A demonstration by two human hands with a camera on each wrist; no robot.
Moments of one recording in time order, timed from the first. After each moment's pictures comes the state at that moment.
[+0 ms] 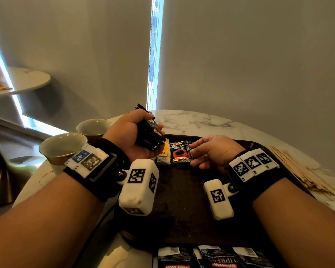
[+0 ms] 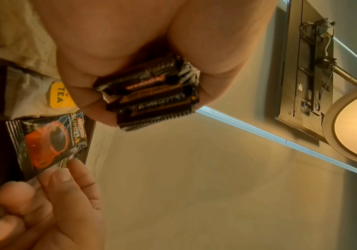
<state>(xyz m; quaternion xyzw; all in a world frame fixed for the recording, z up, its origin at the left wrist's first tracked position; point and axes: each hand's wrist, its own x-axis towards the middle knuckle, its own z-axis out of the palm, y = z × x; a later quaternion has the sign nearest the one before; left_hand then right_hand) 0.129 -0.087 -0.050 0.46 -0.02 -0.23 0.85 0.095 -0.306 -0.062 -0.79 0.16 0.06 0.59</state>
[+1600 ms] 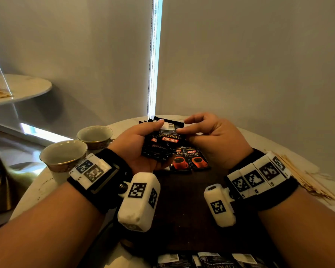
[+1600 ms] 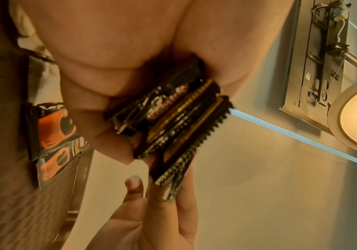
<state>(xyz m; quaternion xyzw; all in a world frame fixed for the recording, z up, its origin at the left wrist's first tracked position) 0.112 -0.091 -0.044 0.50 -0.10 -0.31 0.80 0.080 -0.292 -0.038 -0.84 -0.19 -0.18 0.49</state>
